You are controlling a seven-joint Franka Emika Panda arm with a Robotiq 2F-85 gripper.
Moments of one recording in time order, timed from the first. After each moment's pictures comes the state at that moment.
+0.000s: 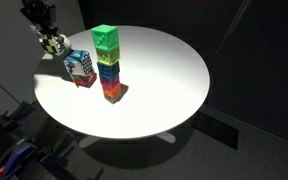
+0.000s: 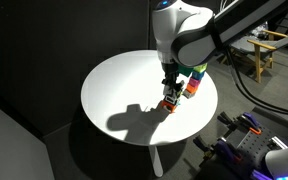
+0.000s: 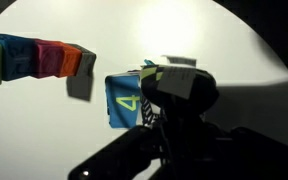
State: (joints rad) arm 0.21 0.18 0.08 -2.23 -0.31 2.24 0.26
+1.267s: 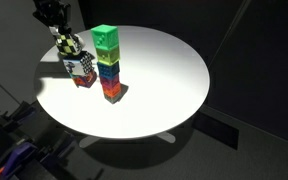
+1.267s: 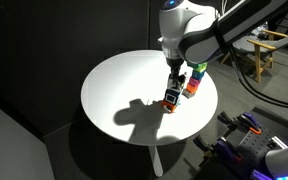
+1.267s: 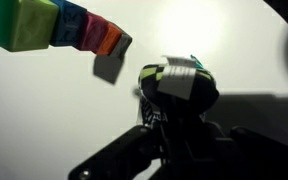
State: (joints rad) arm 0.15 0.18 0.07 -2.24 -0.44 2.30 0.07
